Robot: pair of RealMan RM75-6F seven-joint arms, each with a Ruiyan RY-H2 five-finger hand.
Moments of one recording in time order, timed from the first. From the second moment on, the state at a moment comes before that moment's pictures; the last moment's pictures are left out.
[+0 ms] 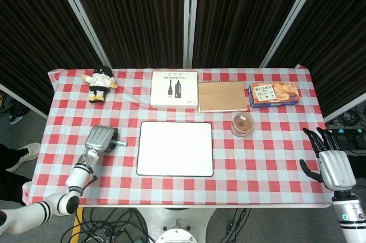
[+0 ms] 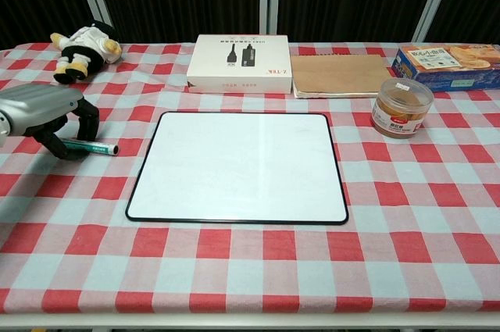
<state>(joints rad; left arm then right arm) -0.60 -1.65 -0.14 -1.16 1.12 0.88 0.35 0.14 -1.09 0.05 -1.61 -1.54 1.44 0.09</state>
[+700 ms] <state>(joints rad) -0.61 -1.69 -0.25 -1.24 1.24 0.93 -0.33 0.14 -1.08 0.05 -1.62 -1.54 1.43 0.08</state>
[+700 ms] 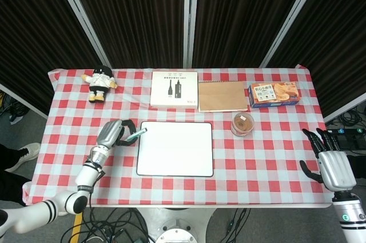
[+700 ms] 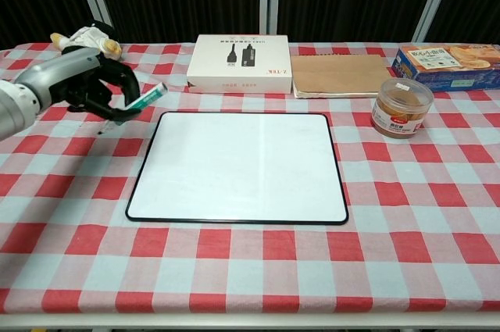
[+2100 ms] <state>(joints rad) -0.70 -2.16 -0.23 -0.62 1.37 1.07 -0.66 0.15 -1.08 0.04 -1.59 -1.53 1.40 0.12</state>
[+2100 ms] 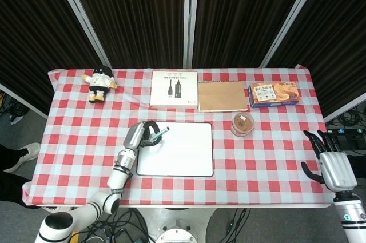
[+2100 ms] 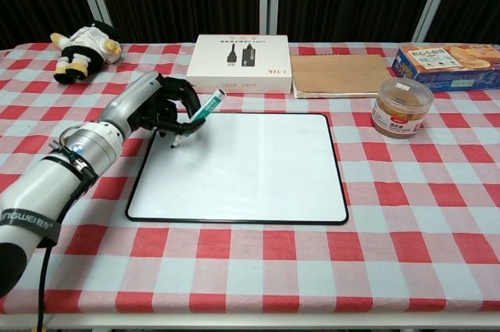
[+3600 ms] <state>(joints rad) -0.63 -1.68 -0.22 -1.16 1.09 0.87 0.24 0.13 -1.08 0.04 -1.60 -1.55 1.43 0.13</state>
